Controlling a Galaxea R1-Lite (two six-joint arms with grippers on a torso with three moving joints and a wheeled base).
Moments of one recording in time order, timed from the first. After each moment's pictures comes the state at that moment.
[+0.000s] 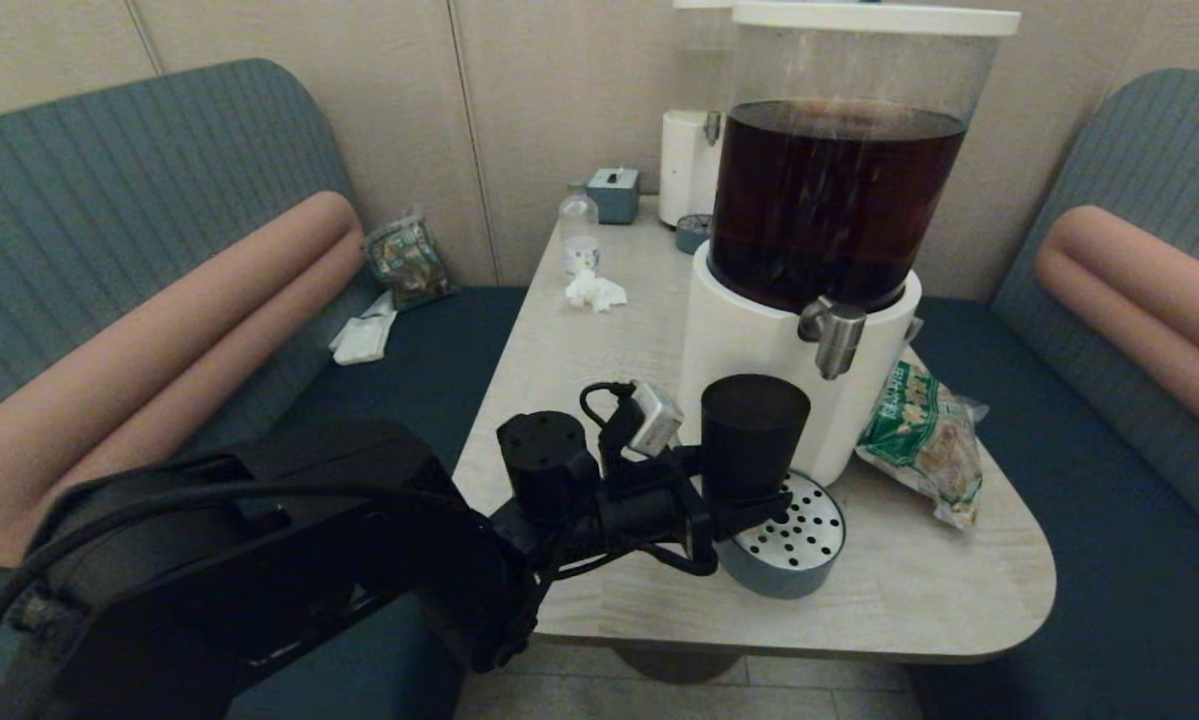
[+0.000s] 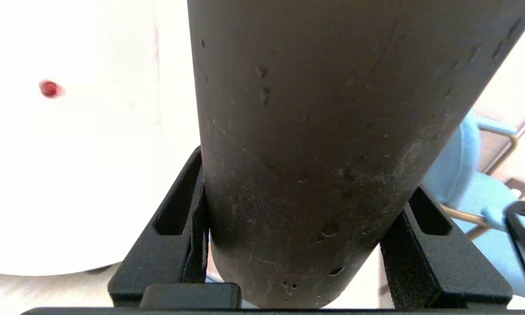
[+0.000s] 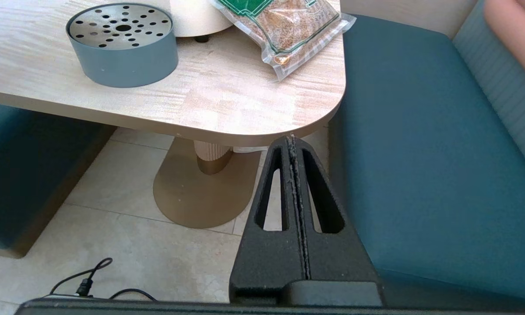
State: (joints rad) left arm -0.66 2.32 -1.02 -1.45 -0.63 -0.11; right arm 0.00 0.00 0.00 0.02 0.03 -0.07
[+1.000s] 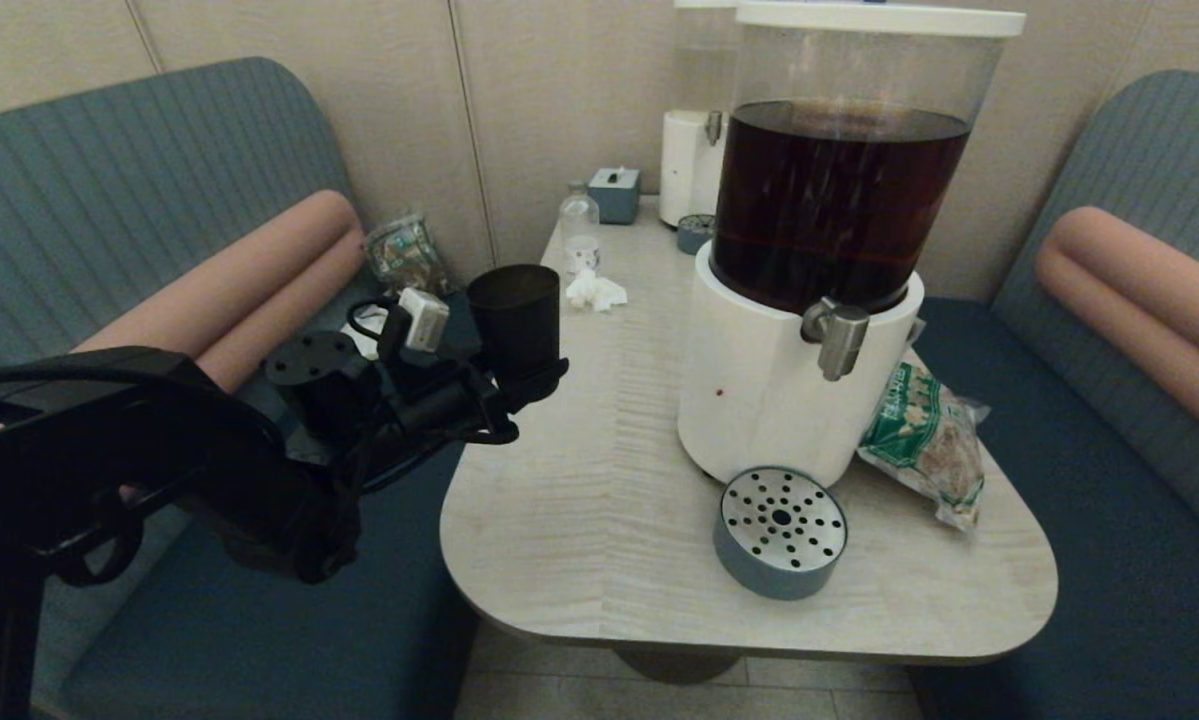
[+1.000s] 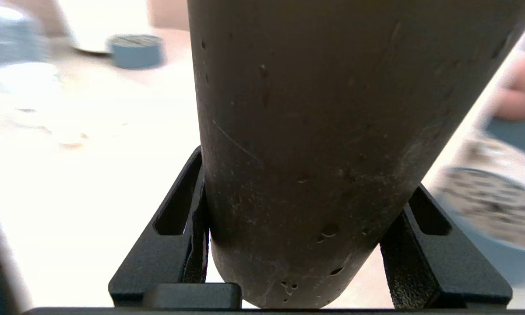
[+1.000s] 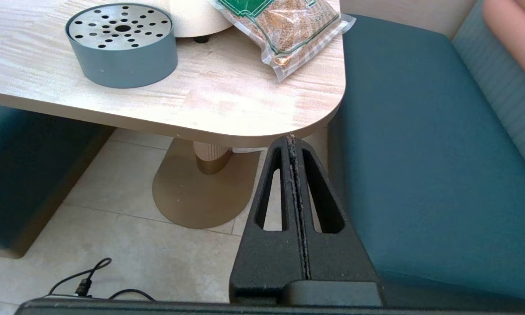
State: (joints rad) left arm -0.22 2.19 -0.94 -1.51 -0.64 -0.11; right arm 0.00 0.00 0.00 0.02 0.03 -0.07
